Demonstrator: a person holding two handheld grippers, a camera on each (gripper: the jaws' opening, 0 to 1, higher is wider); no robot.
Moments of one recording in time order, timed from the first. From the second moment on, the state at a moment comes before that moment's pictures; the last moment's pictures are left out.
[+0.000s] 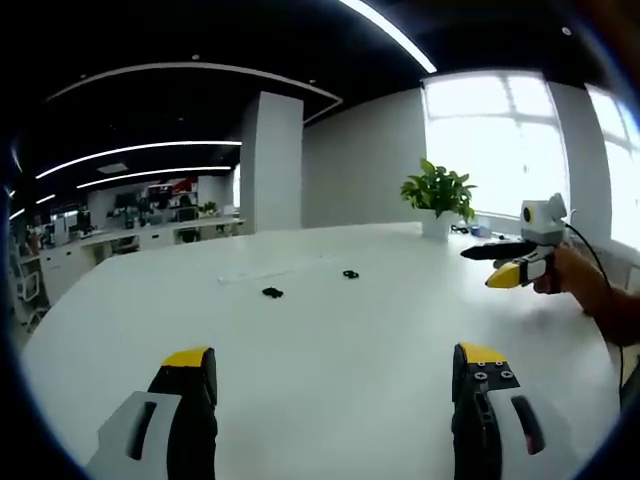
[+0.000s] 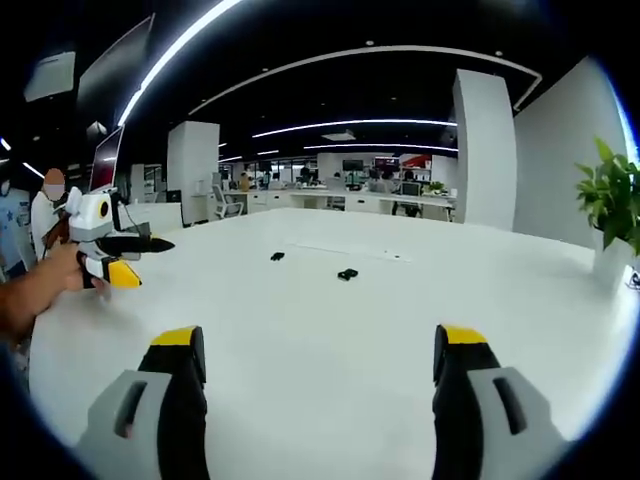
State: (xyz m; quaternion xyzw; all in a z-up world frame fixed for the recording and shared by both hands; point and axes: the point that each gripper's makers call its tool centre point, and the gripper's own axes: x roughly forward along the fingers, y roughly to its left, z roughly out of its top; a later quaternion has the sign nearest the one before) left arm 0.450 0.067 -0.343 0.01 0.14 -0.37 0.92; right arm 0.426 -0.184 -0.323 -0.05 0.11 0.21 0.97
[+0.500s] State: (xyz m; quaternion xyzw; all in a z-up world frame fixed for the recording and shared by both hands) left arm 0.468 0.088 -0.355 0.08 0.18 -0.31 0.93; right arm 0.442 -0.180 -0.337 -0.07 0.15 0.21 0.96
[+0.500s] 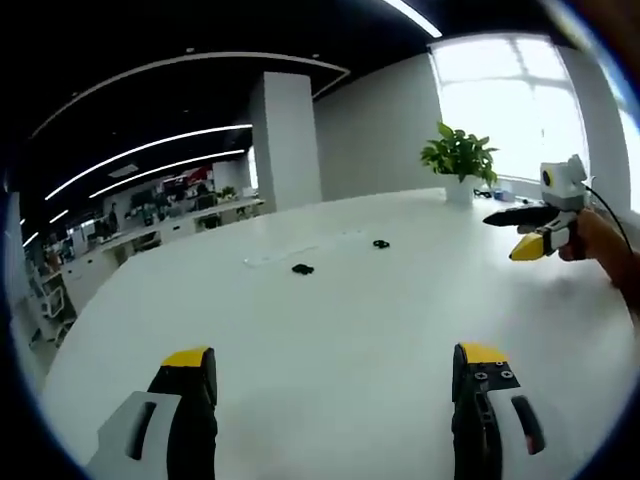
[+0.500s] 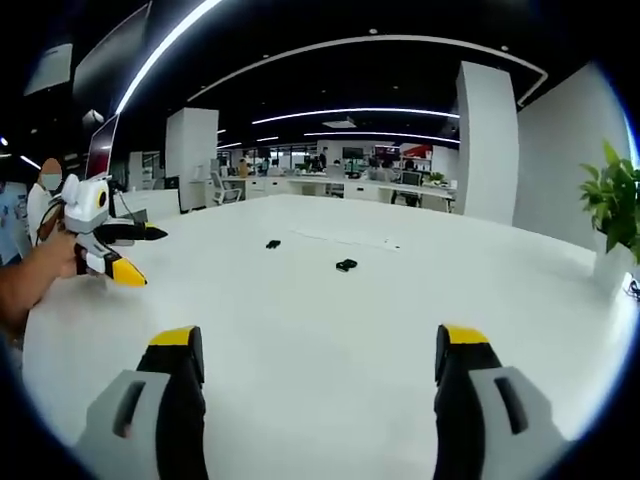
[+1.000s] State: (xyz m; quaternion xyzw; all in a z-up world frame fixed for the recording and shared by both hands) left arm 0.468 0.063 -0.359 0.07 0.19 -0.37 0.91; right arm 0.452 -0.172 -0.338 -0.08 0.15 0.21 0.96
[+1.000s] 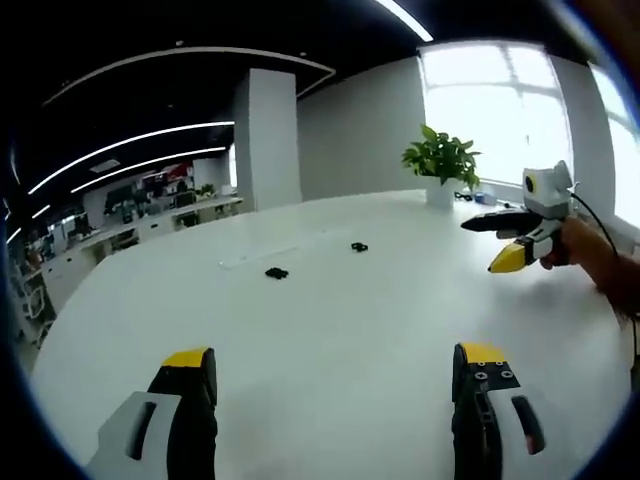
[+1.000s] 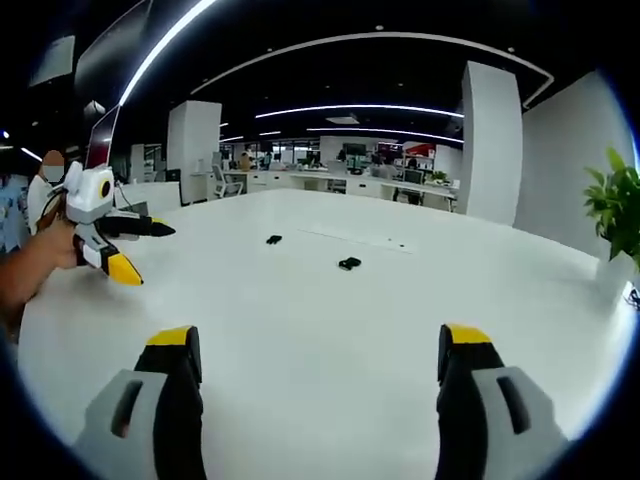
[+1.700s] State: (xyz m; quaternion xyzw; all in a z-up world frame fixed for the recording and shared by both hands) left arm 0.492 0.070 -0.346 0.06 0.18 -0.34 0.92; right arm 0.465 -0.169 -0.338 -0.09 0.15 0.21 0.96
